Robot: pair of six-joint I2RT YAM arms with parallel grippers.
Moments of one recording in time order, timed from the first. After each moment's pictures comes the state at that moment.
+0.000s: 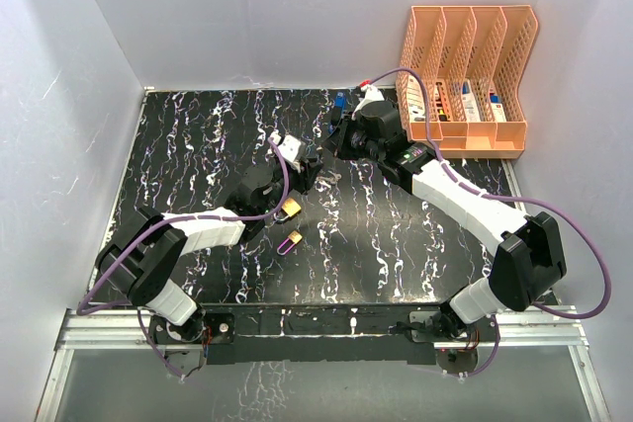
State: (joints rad) left arm -0.69 1.55 0.65 0.87 0.05 -0.09; right arm 0.58 1.47 1.23 -0.17 -0.07 0.59
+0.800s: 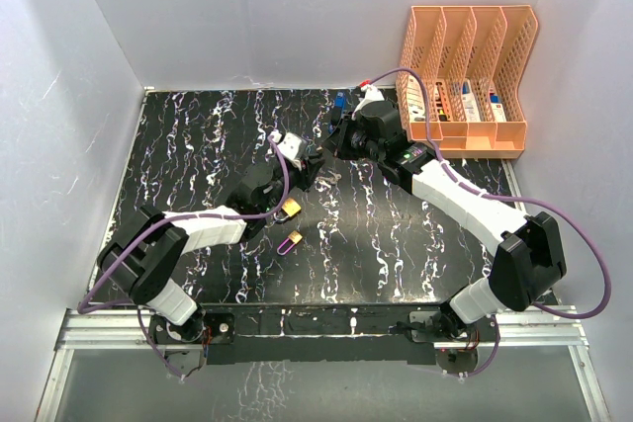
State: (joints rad) left arm -0.69 1.56 0.67 0.90 0.07 -0.09; right arm 0.58 1.47 1.23 -0.17 -0.07 0.59
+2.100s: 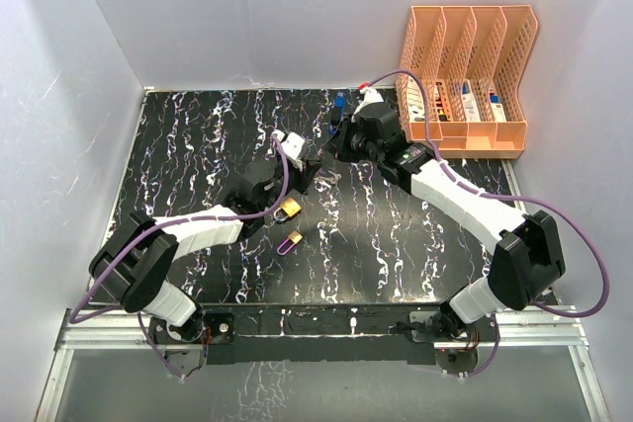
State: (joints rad) left arm -0.70 1.51 0.69 0.73 0.07 -0.08; right arm 0.58 1.48 1.23 -0.19 -0.06 0.58
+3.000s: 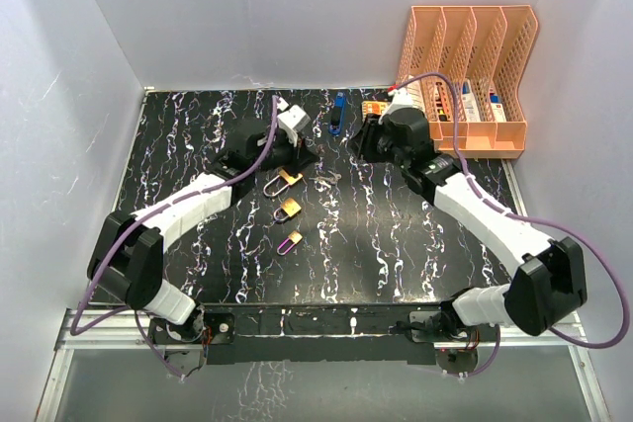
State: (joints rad) left arm -0.55 1.51 1.00 0.19 0.44 -0.03; right arm 0.50 1.35 1.11 -0.17 -0.02 0.47
